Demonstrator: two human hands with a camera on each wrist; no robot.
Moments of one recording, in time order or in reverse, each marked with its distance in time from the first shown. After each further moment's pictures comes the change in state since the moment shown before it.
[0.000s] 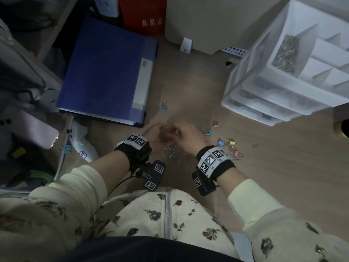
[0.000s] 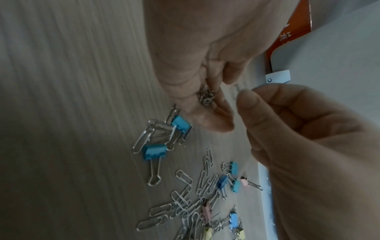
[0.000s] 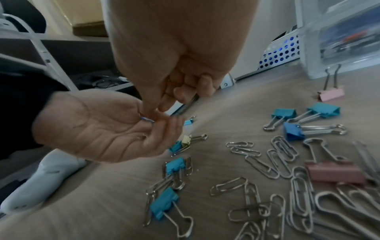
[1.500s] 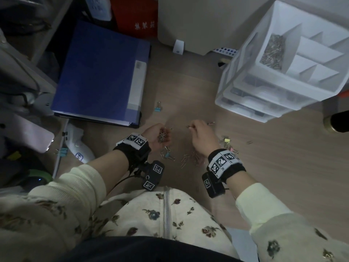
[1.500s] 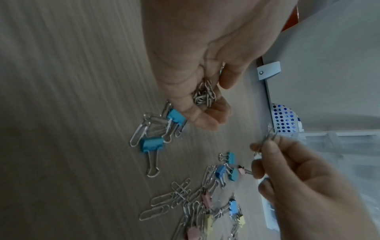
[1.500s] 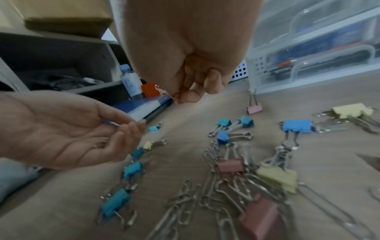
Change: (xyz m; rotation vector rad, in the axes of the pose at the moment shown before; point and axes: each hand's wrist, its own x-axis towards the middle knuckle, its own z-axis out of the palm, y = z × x) left_hand -0.006 -0.003 0.013 0.137 0.048 -0.002; right_hand -0.024 0.040 -0.013 -0.101 0.184 0.207
